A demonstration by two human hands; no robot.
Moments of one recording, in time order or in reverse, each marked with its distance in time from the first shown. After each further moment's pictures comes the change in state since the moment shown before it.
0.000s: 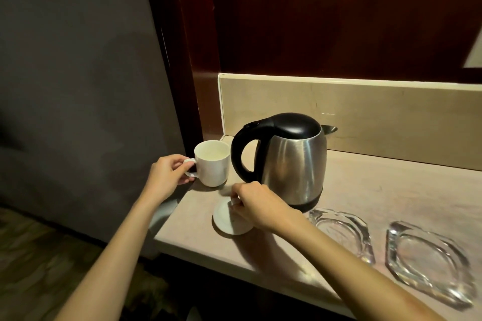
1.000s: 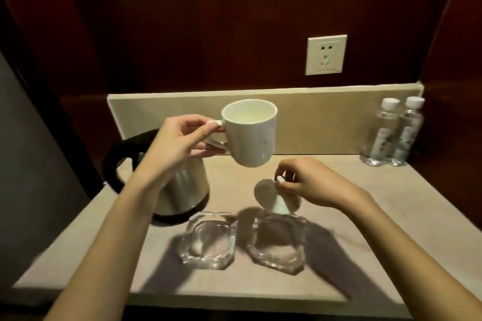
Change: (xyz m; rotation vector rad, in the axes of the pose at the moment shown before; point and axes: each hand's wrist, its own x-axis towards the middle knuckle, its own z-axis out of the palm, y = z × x) left_hand -0.092 0.254 0.177 -0.390 -0.422 0.268; right_hand -0.200 0.199 -0.143 0.023 0.195 0.303
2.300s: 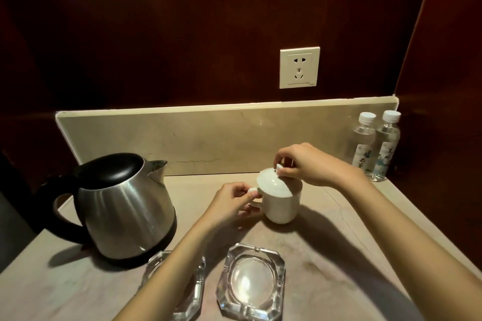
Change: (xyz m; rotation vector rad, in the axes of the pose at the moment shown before) left_hand 0.055 -0.123 0.124 -0.189 -0.234 -0.364; right_hand 0.056 0.065 -0.047 -0.134 0.004 0.020
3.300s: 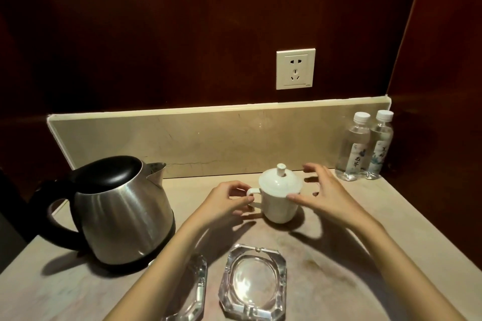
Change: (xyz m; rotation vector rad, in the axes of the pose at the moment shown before) left_hand 0.013 -0.004 -0.025 0.278 -0.111 0.061; right_hand -0.051 0.035 0.064 0.484 0.259 0.309
